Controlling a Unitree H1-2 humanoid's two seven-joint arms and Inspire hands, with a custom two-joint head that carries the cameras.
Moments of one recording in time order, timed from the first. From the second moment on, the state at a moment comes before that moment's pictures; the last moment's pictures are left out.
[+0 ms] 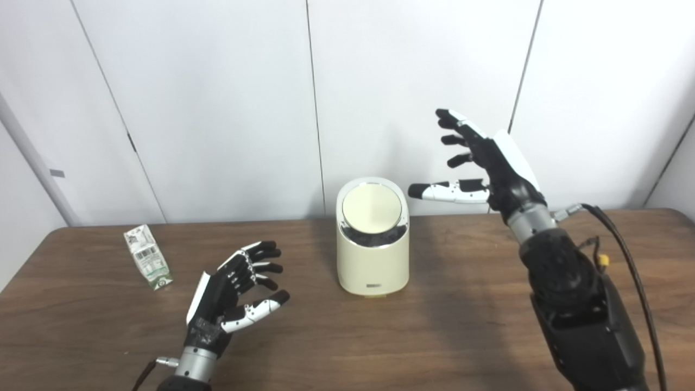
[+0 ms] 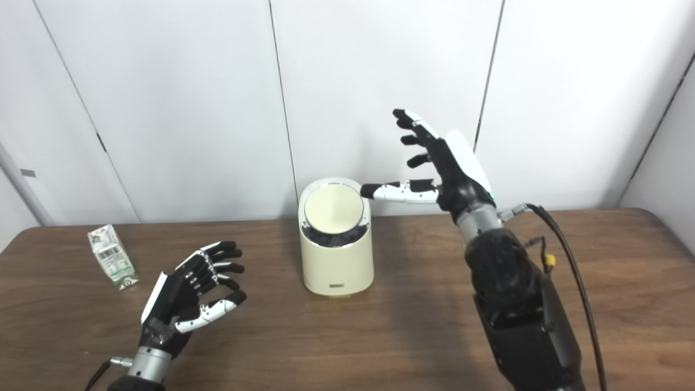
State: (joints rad) left arm -0.23 0.14 0.06 0.31 -0.14 -0.40 -0.22; right arm -0.61 -0.24 0.12 -0.17 -0.46 0.41 0.15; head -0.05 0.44
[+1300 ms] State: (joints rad) left arm -0.24 0.14 0.06 0.31 -0.12 -0.41 -0.20; right arm -0.76 -0.19 0.27 0.15 -0.57 0.43 0.13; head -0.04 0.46
